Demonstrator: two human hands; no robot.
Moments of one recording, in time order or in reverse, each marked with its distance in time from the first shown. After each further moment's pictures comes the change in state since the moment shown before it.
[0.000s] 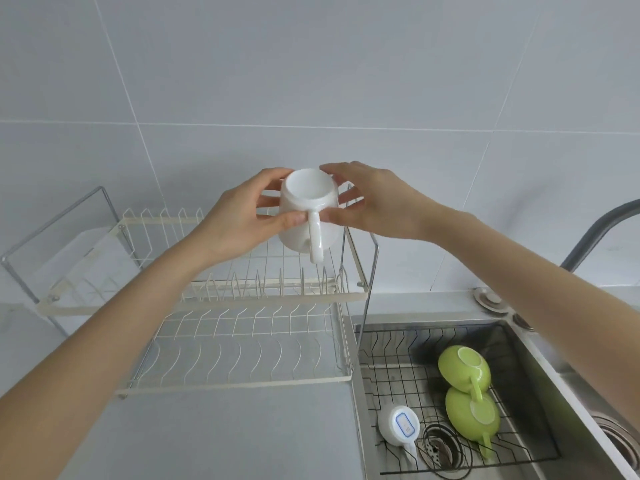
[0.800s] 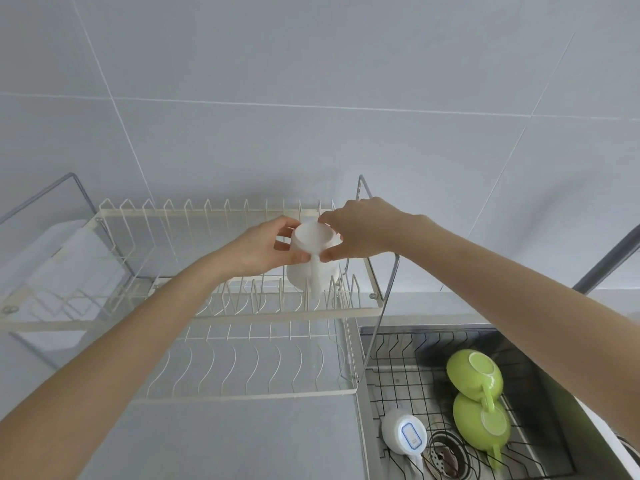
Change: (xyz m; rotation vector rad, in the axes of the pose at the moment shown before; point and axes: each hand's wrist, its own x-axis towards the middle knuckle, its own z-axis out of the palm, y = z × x) left_hand 0.041 -0.076 0.039 0.024 -0.290 -0.317; right_hand 0.059 0.046 0.055 -0.698 -0.366 0.036
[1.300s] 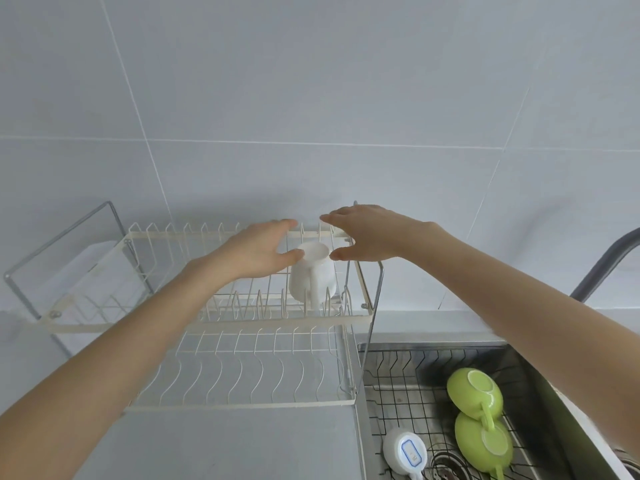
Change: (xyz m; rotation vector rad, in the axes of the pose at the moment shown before) left_hand -0.032 0.042 -0.016 0.546 0.110 0.033; right_hand -0.034 0.007 -0.030 0.051 0.031 -0.041
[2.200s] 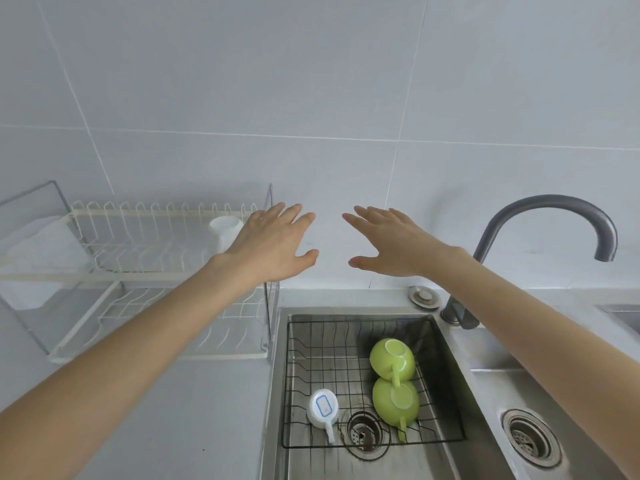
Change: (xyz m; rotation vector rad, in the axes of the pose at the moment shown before) left_hand -0.051 0.184 0.053 0.415 0.123 0.102; right_hand -0.181 0.097 0.039 0.050 0.084 0.143
